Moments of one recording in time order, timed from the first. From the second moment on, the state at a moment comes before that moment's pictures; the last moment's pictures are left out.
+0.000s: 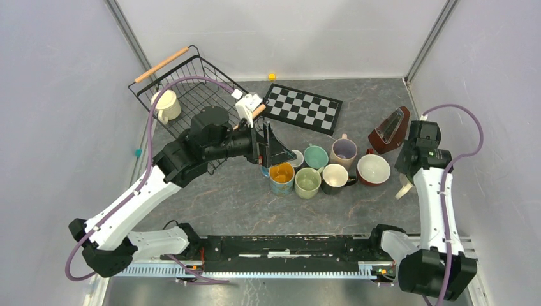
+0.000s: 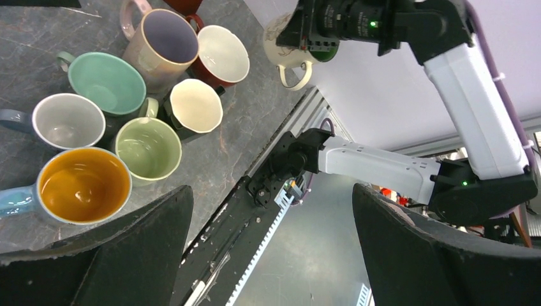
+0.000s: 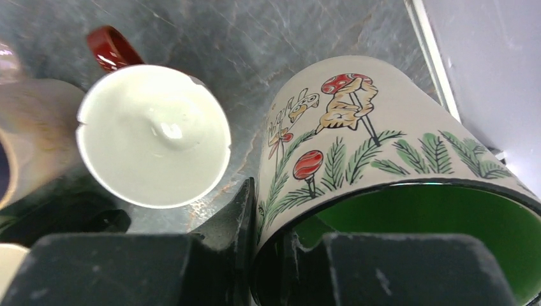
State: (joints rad) left arm -0.83 1.11 1.33 -0.53 0.33 -0.65; right arm -0.18 1.01 1.02 -0.98 0.25 0.22
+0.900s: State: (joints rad) left arm -0.83 1.14 1.34 -0.55 0.38 -0.63; right arm -0.30 1.18 0.79 -0.72 0.11 0.19
